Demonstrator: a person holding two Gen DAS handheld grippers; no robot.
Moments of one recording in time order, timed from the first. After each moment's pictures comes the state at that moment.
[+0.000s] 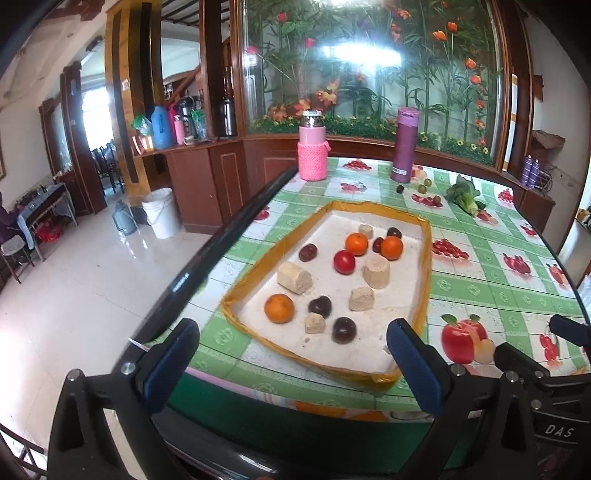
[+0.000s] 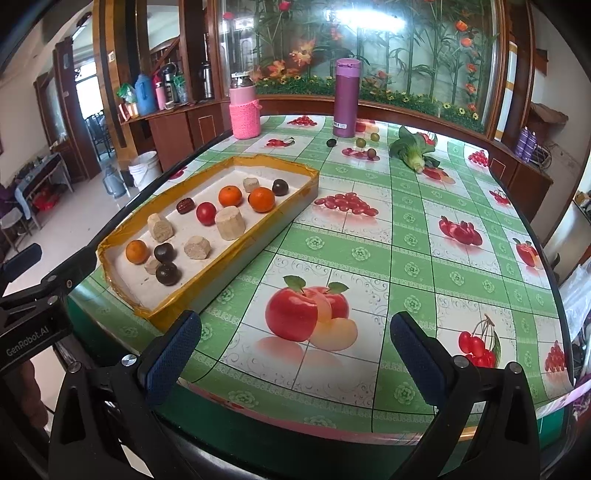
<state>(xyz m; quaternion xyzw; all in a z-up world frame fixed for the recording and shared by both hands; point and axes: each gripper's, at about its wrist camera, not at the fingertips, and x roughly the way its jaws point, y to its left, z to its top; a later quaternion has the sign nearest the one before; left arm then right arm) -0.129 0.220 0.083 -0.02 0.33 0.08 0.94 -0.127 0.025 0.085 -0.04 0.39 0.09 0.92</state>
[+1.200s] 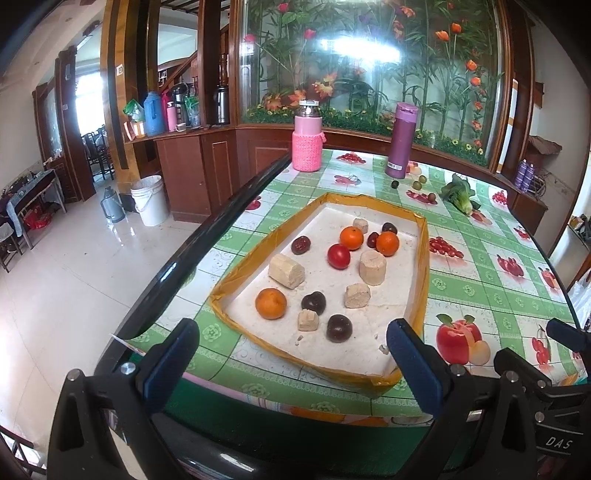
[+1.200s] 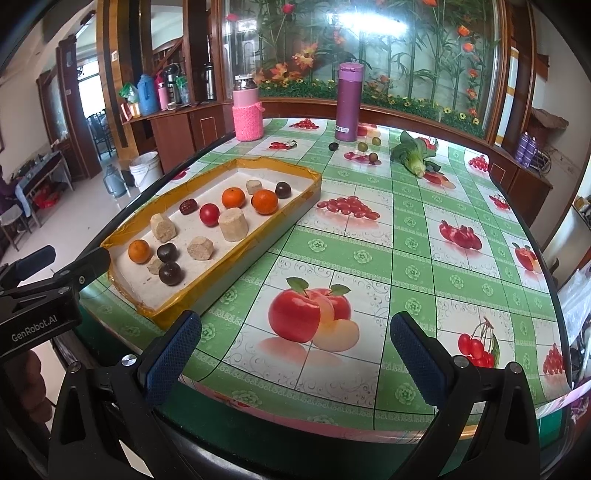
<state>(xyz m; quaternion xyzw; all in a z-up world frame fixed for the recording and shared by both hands) -0.121 0.228 0.076 -0.04 0.34 0.05 0.94 -0.131 0.029 0.088 -0.04 0.38 0.09 0.92</state>
